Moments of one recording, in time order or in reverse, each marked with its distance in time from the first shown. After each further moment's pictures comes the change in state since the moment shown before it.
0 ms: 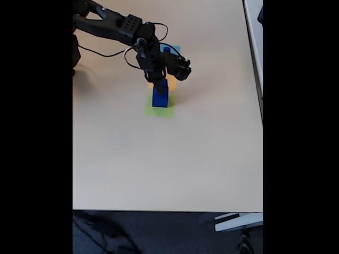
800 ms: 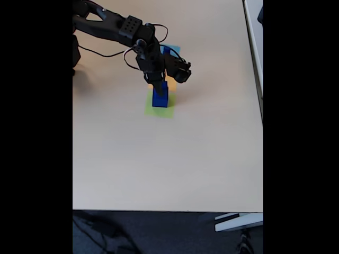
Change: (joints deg) arm 1.1 -0.1 -0.7 0.0 1.3
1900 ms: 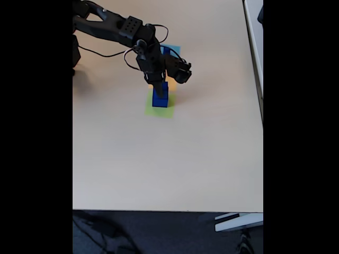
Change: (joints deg) arm -0.4 -0.6 -0.7 0.0 0.8
